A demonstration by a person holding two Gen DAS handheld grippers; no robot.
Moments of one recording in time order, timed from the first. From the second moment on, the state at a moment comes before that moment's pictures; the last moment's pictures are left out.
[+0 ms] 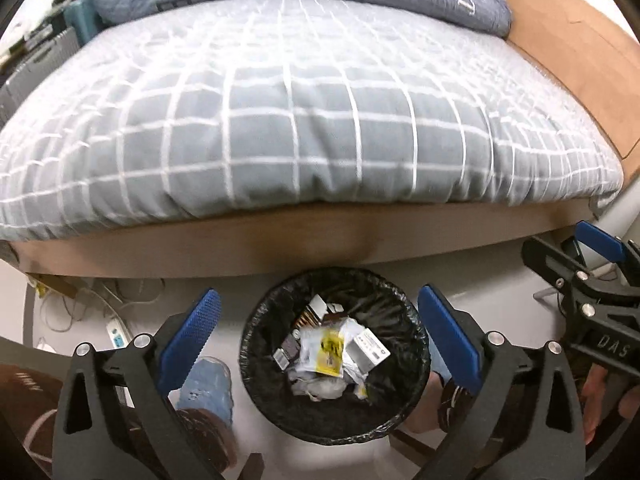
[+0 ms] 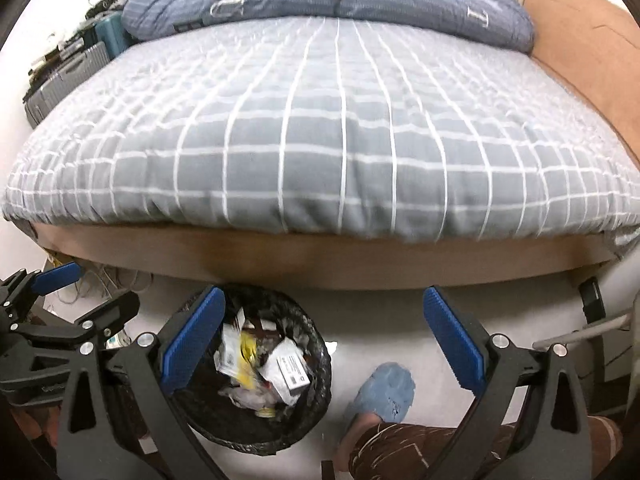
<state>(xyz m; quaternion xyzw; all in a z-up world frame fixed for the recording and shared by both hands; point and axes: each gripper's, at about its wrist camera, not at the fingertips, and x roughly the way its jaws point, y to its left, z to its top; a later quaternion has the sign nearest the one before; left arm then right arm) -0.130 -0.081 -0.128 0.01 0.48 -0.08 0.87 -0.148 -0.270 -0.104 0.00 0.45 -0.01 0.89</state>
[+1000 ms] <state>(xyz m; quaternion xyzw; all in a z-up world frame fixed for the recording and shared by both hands) -0.187 -0.047 -0.005 -0.01 0.39 -0.06 0.92 -0.207 -0.255 0.007 0.00 0.37 -0.03 0.93</state>
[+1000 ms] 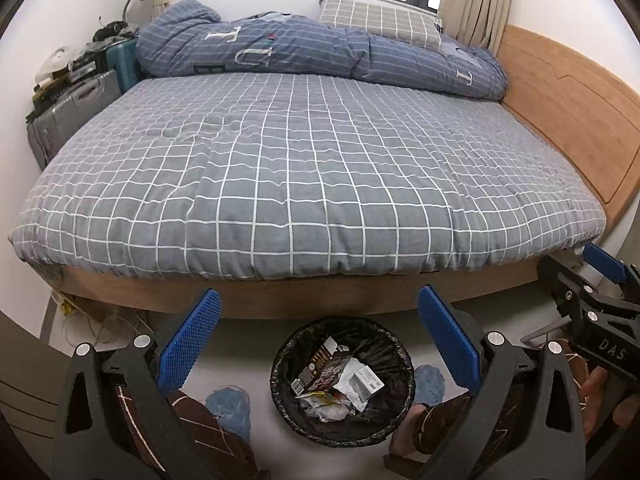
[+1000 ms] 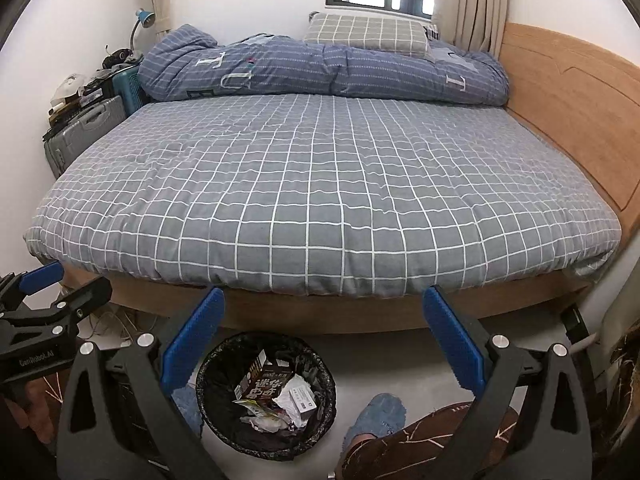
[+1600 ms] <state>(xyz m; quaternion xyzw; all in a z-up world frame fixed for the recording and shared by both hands) -0.179 -0.049 -0.008 -0.01 0.40 -0.07 0.92 -0.202 -0.256 0.005 0.01 0.37 -0.03 0.93</state>
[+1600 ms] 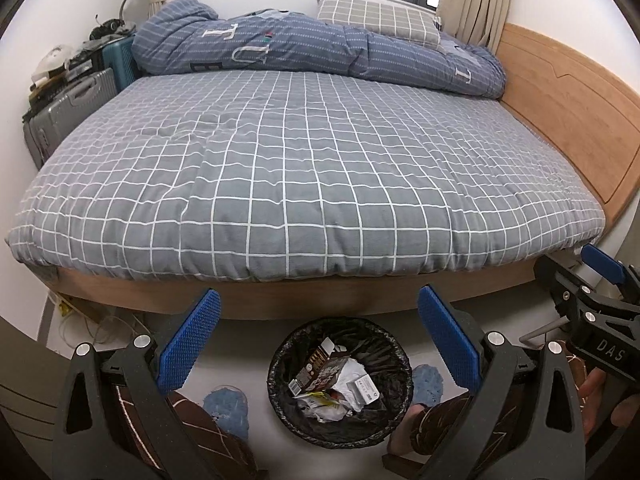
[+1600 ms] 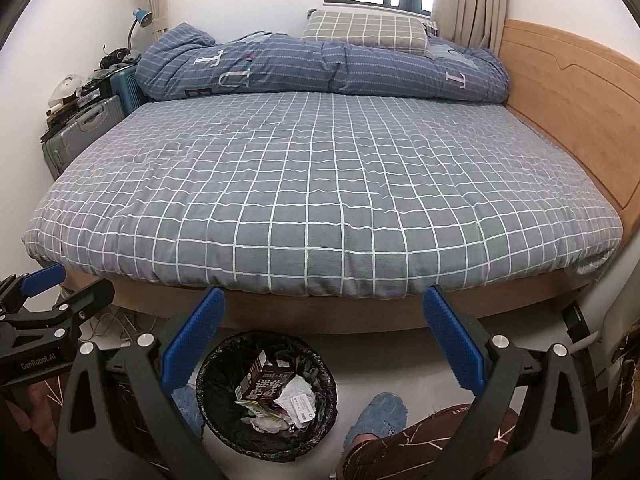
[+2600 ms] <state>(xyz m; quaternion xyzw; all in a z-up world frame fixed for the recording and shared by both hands) -0.180 -0.047 -0.008 -0.02 0.42 -0.06 0.91 -0.206 -0.248 0.005 0.01 0.37 -0.02 0.93</state>
